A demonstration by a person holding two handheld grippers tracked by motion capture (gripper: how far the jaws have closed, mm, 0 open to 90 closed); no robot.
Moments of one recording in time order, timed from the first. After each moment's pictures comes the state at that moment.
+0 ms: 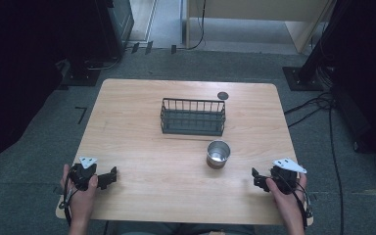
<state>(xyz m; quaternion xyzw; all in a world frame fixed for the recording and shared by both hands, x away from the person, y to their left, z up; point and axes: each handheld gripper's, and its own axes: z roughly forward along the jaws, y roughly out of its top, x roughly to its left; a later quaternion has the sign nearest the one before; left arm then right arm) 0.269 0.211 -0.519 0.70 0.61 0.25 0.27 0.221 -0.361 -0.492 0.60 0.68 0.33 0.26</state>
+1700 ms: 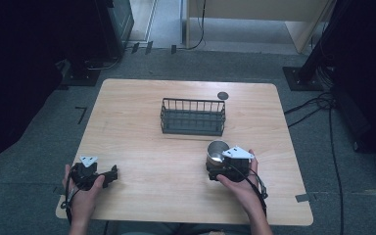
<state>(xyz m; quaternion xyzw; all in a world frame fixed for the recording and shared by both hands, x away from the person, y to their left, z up) 0.272 0.206 -0.519 0.68 0.63 0.26 0.27 0.263 -0.240 -0.487 0.51 0.74 0.38 0.20</state>
